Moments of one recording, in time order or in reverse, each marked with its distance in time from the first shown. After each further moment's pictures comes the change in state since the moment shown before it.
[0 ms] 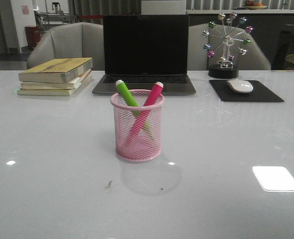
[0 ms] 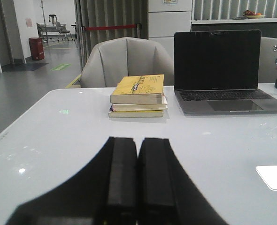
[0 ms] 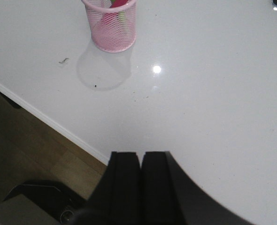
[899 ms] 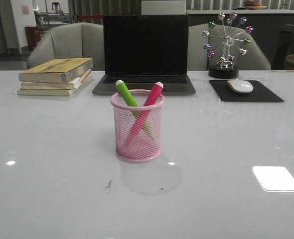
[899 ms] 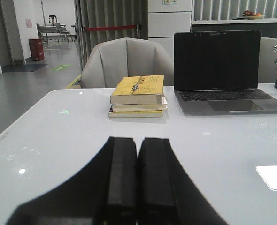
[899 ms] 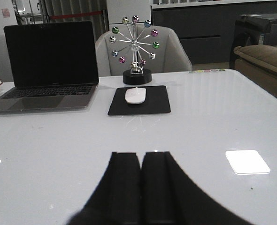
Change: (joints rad) left arm 0.000 0.000 0.000 0.000 0.000 0.002; right arm -0.639 -0.661 0.724 0.065 -0.762 -0.002
